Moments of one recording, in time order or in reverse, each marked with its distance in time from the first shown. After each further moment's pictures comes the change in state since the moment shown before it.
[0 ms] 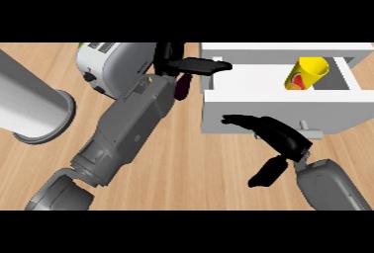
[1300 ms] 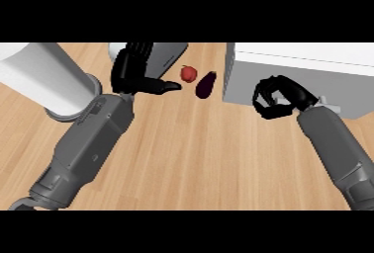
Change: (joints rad) left arm 0.301 0.168 -0.015 -0.276 0.017 -0.191 0.050; right arm -0.450 0.010 -0.244 0.910 0.046 -0.173 -0.429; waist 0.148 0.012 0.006
